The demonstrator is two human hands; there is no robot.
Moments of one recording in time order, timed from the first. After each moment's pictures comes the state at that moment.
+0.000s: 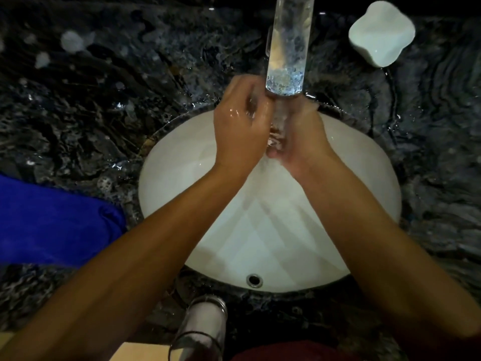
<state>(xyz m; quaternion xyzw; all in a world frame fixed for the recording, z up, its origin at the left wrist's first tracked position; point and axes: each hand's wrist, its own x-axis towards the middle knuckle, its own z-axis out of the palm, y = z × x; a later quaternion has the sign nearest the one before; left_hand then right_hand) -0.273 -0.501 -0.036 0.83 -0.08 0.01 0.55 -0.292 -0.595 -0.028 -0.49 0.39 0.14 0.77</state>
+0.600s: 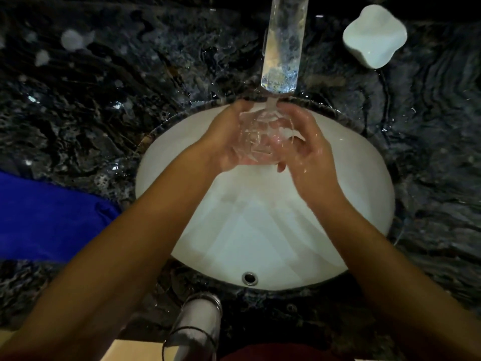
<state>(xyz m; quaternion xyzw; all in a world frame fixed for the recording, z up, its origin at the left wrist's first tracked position) -0.249 -0.484 -0.038 0.56 0.22 -0.50 0.62 -0.364 -0.607 -0.041 -0.74 0.17 -0.05 0.65</state>
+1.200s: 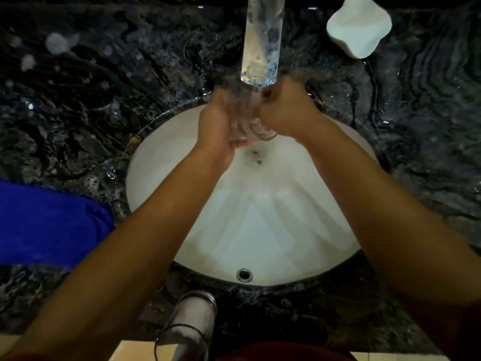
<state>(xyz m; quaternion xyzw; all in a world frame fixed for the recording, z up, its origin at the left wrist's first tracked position) -0.261 -0.503 -0.046 0.62 0.24 -0.32 0.68 -0.281 -0.631 -0.026 -0.85 0.19 0.13 0.48</state>
